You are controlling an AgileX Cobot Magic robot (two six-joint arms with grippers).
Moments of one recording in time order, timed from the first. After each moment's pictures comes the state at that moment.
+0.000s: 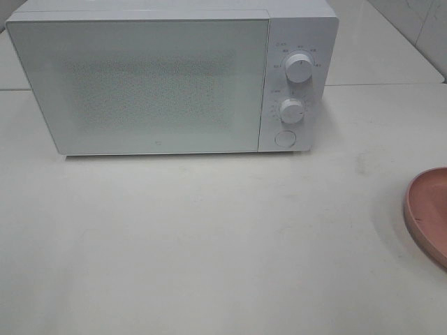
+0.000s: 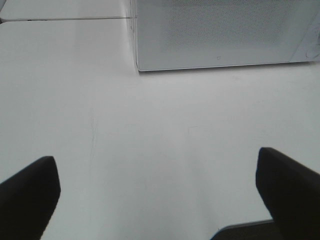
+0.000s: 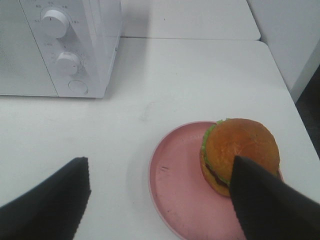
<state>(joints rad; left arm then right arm) -0.02 -0.01 -0.52 -0.15 1.09 0.07 0.09 0.26 -0.56 -0.03 0.80 0.07</state>
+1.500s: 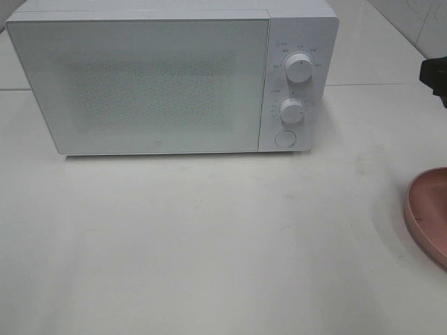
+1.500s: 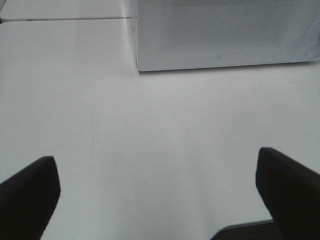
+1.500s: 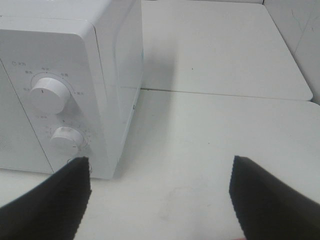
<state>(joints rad) -0.02 -0.01 -0.52 -0.15 1.09 0.07 0.09 0.96 -0.48 -0.03 -0.11 0.07</state>
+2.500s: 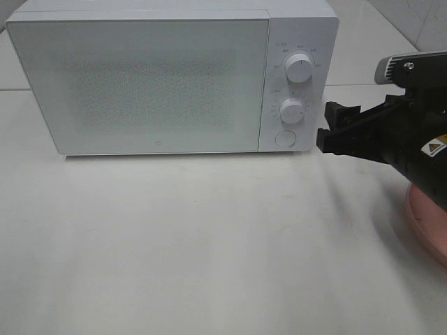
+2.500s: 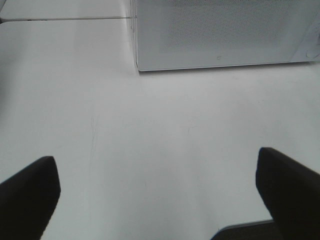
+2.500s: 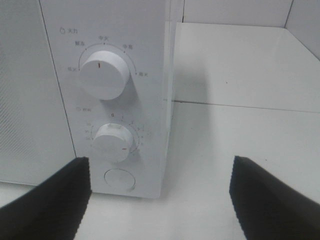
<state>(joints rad) -0.02 -0.01 -0.52 -0.15 1.09 0.07 0.58 1.48 -0.34 0.69 -0.98 -0.36</state>
